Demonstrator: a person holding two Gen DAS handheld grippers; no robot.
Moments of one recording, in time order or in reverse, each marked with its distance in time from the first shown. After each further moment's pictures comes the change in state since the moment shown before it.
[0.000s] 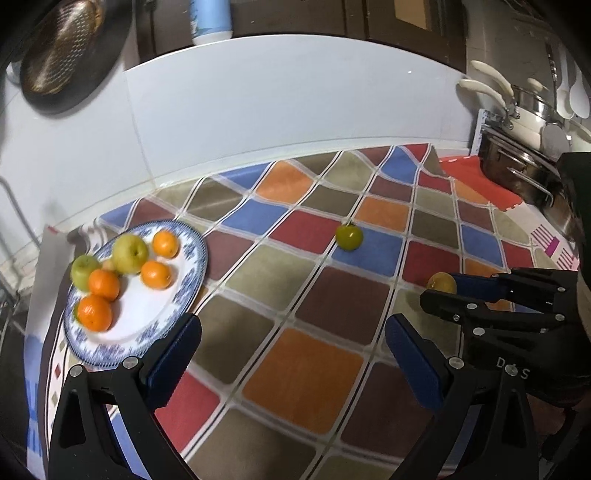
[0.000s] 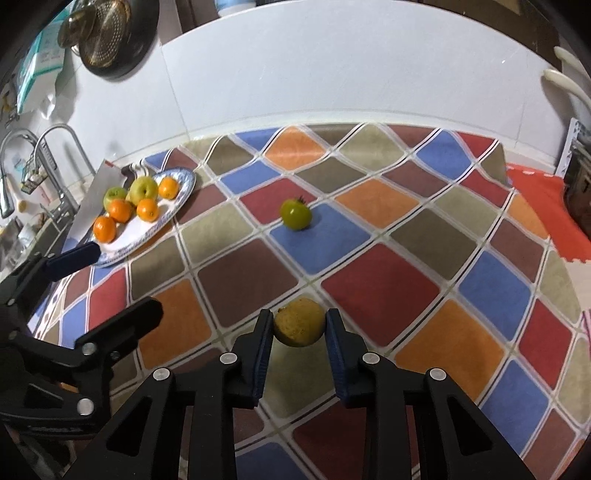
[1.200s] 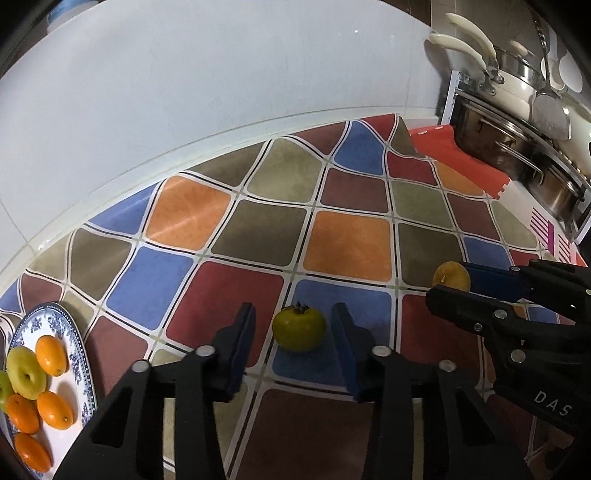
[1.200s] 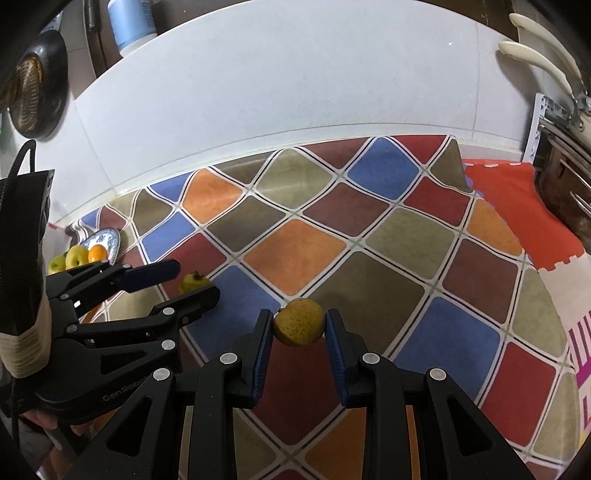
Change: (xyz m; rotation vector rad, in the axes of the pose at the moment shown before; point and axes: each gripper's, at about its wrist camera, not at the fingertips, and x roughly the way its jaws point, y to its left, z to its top) left arm 0.122 -0.036 0.070 0.156 0.110 -0.199; right arm 0.033 -0.061 0.043 0.155 -0.045 -0.106
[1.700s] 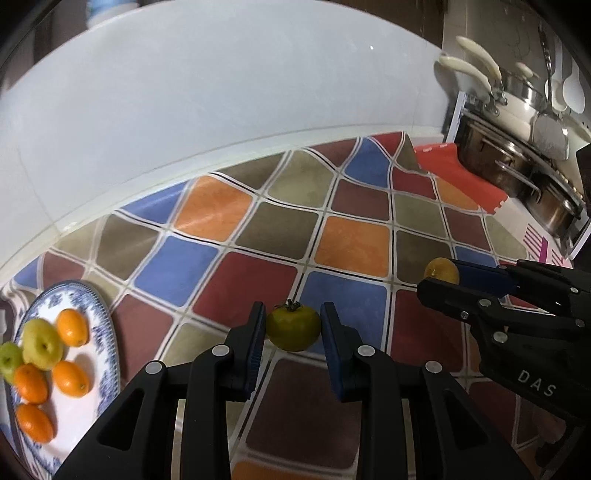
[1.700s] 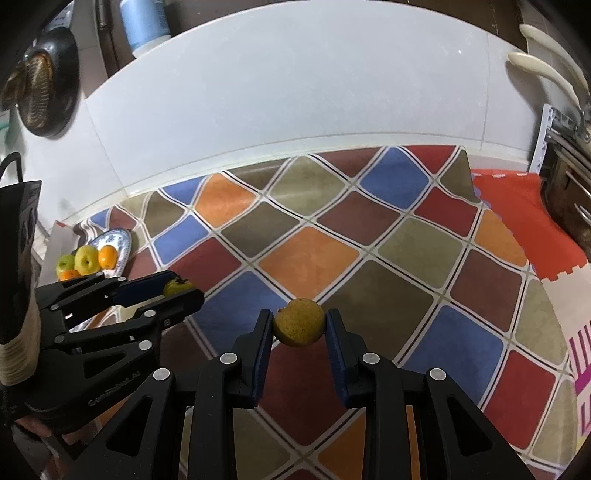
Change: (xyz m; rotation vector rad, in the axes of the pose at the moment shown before) left arm -0.038 0.007 -0.011 -0.068 -0.039 0.023; right arm -0.009 0.009 0.001 -0.030 -0.021 0.025
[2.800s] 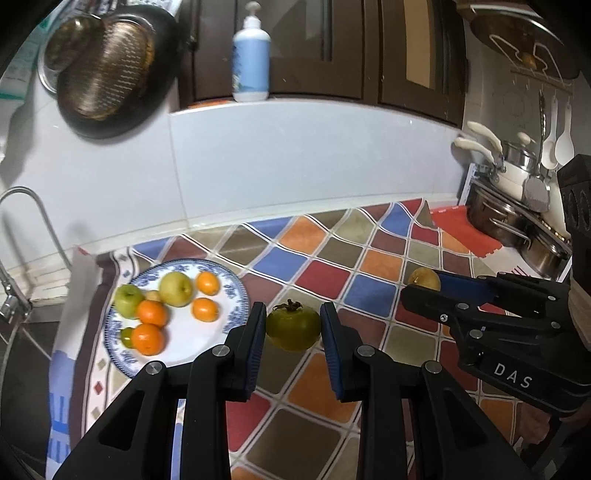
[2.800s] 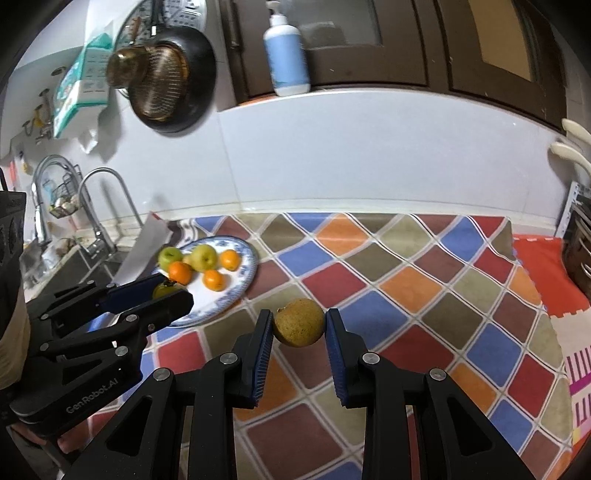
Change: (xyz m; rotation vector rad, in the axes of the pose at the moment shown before) left arm -0.170 0.036 -0.063 -0.135 -0.204 0.149; right arm -0.101 0.107 -0.022 -0.156 -0.138 0.160
